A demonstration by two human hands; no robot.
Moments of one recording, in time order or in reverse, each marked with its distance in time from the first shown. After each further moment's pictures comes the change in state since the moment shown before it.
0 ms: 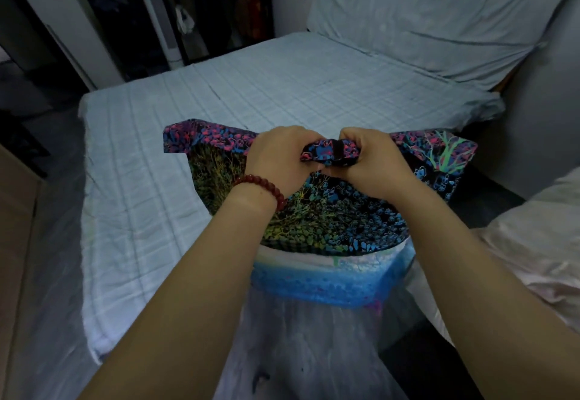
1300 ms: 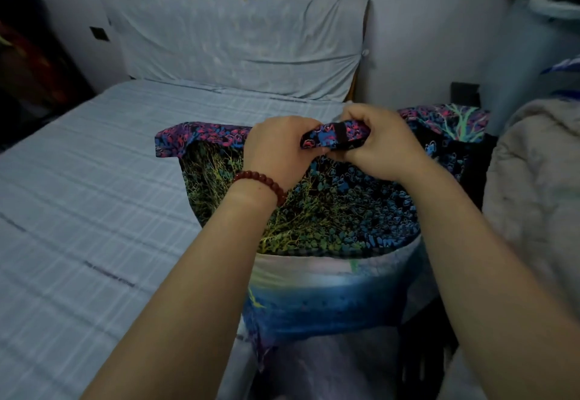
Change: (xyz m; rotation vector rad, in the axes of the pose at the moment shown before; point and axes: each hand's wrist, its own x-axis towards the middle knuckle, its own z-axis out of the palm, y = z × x) left_hand 0.420 0.072 0.157 -0.268 -0.063 0.524; right_hand 0.209 0.252 -0.181 -0.222 0.429 0.344
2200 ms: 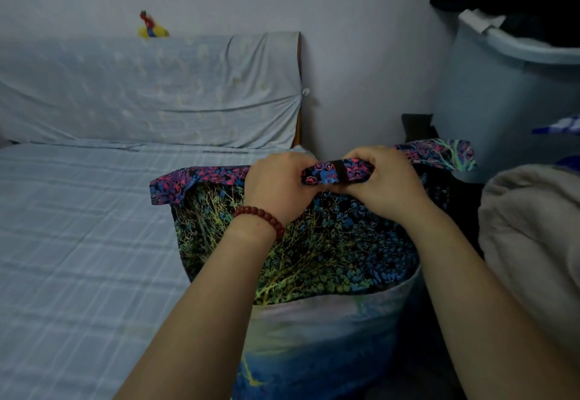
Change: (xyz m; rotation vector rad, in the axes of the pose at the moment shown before) left_hand 0.294 -0.052 0.166 -0.150 -0.159 0.147; right_hand 0.202 0.212 -0.037 -0.098 0.199 0.236
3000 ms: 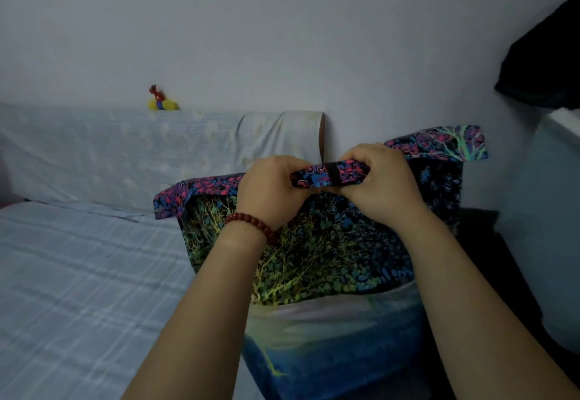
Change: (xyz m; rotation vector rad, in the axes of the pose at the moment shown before) left_hand 0.308 -0.105 0.011 -0.082 0.182 -0.034; right_hand 0.329 0.077 0.011 -0.027 0.116 -0.254
